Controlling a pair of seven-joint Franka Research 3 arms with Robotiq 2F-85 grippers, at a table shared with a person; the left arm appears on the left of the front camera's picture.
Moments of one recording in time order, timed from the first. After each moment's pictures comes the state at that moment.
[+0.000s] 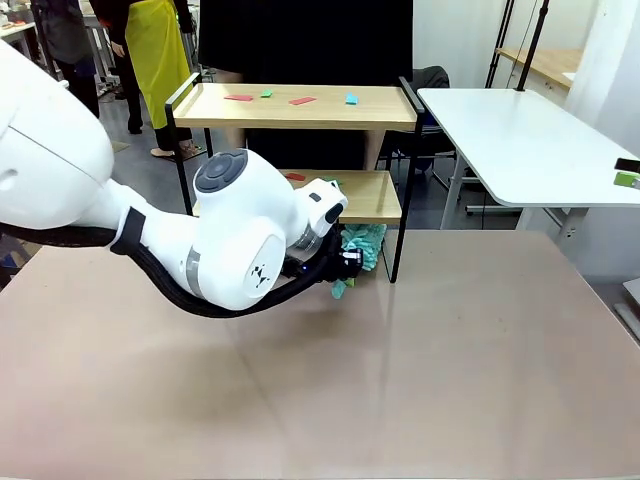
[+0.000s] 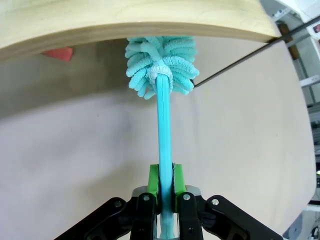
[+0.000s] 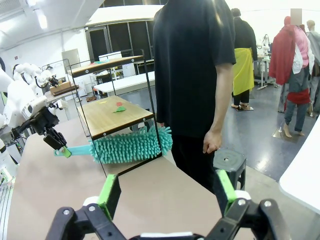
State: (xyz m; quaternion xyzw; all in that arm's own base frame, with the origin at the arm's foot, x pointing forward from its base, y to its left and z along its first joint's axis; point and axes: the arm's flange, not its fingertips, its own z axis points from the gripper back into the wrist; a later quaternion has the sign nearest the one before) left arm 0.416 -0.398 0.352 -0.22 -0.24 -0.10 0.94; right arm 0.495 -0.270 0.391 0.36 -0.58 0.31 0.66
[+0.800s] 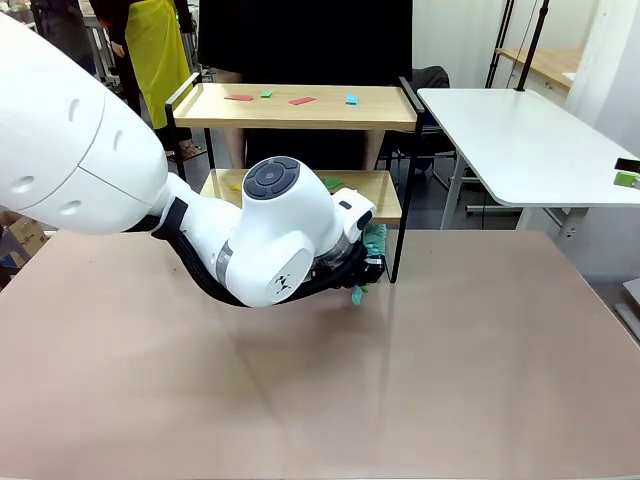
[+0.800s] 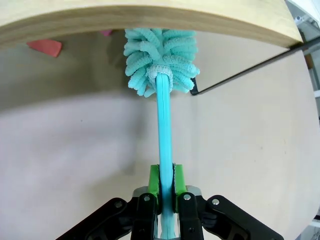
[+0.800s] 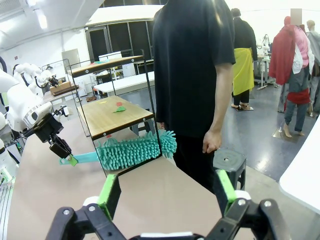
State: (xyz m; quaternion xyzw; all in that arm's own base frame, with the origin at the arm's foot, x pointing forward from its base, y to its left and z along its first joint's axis) left arm 0.425 -0.436 0.337 -0.20 -0.23 -0.06 0.95; right arm 0.495 -0.270 0.391 0.36 -0.58 0.31 0.66
